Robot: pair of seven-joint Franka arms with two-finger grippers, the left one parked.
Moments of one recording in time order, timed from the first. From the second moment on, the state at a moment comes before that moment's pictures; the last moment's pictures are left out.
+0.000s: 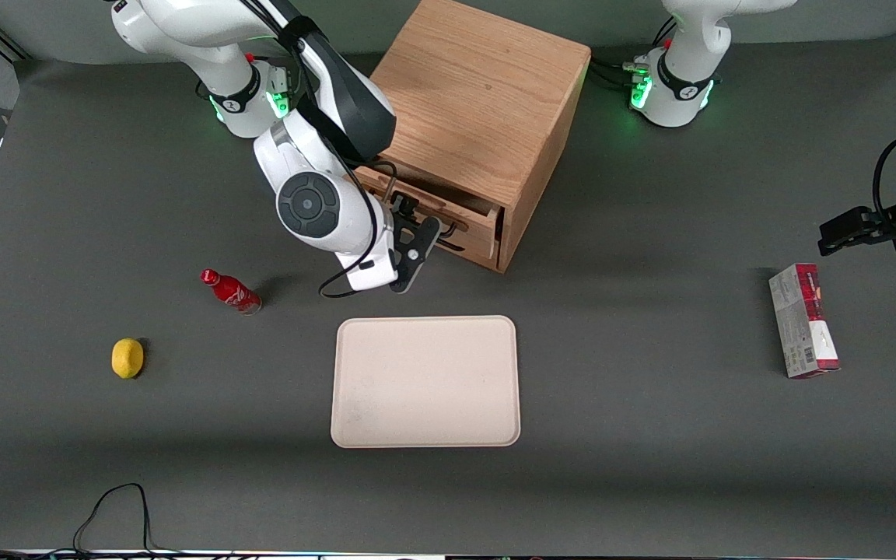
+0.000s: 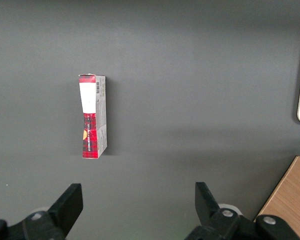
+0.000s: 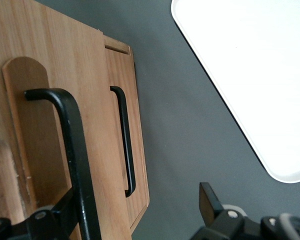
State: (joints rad) arm 0.64 0.45 -0.03 -1.51 0.30 1.77 -0.47
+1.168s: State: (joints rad) arm 0.58 0.47 -0.04 -1.46 0.30 1.81 -0.52
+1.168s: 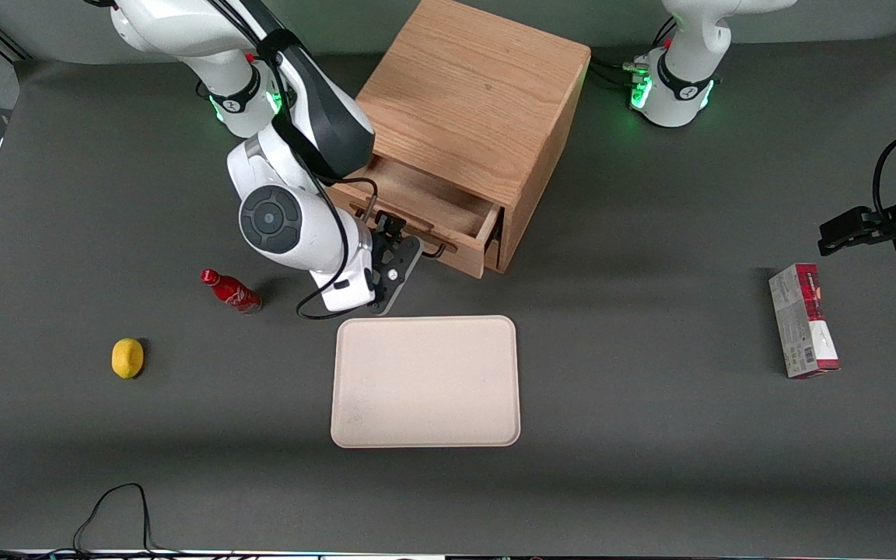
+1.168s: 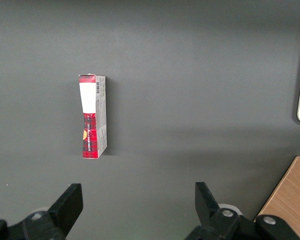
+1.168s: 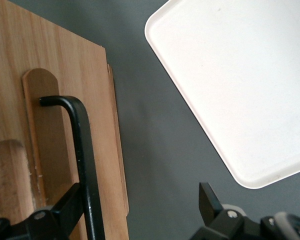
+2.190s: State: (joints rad) arm 0.53 0.53 -0.04 -1.40 0.30 1.81 -0.56
